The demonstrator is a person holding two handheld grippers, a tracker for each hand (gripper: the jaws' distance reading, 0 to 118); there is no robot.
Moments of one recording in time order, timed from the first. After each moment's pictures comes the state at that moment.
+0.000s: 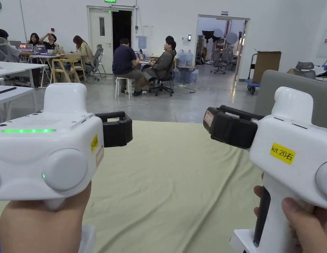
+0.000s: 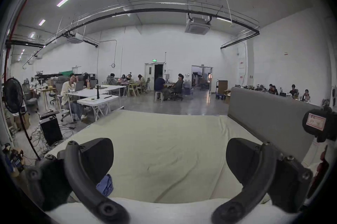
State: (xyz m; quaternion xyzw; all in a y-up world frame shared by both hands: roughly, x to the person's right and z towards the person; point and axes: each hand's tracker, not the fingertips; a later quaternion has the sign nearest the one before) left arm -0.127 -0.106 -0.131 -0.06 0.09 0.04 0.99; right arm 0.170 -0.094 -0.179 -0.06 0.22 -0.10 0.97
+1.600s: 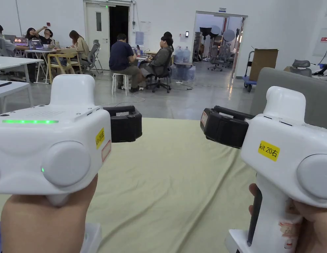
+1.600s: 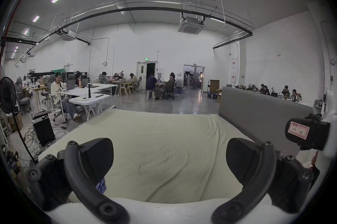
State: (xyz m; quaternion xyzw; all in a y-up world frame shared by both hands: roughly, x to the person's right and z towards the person) left arm -0.120 -0.099 -0.126 -0.06 0.05 0.04 1.00; right arm 0.155 -0.094 -0.169 -0.08 0.18 -0.08 0.98
